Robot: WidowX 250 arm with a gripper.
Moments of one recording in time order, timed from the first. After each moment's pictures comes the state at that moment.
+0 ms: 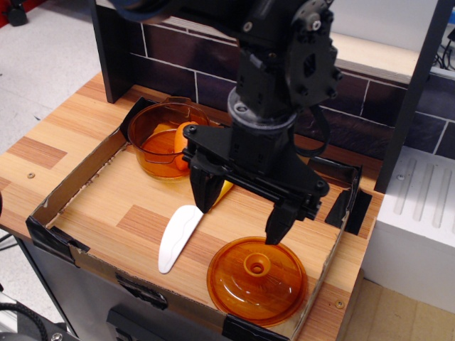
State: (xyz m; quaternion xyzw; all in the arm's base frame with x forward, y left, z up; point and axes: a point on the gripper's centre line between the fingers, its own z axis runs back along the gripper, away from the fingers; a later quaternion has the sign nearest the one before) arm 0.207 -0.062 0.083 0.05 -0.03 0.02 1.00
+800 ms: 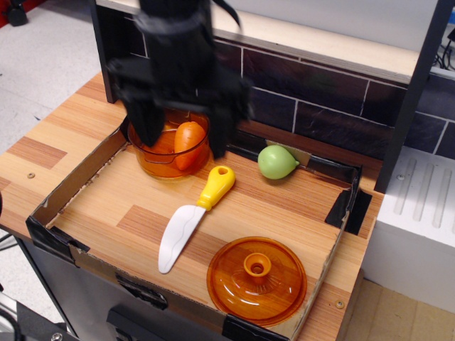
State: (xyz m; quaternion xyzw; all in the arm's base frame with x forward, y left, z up) arm 0.229 0.008 0.119 -0.02 -0.06 0.12 0.99
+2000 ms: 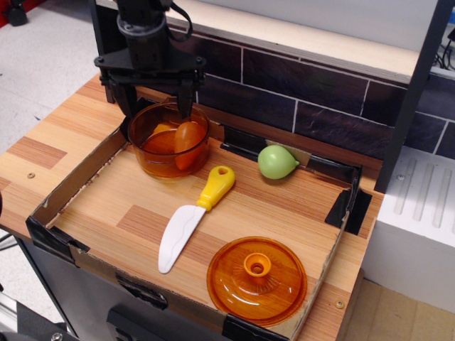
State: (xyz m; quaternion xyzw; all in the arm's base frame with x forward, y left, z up) arm 0.308 0.089 0.056 0.03 -0.10 0.24 0.96
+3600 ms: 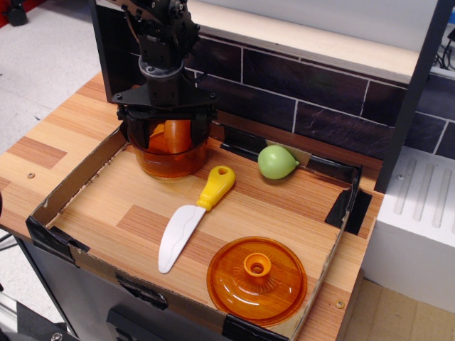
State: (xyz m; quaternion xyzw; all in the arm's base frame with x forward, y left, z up) arm 0.307 0.082 0.019 0.04 -0.10 0.27 0.96
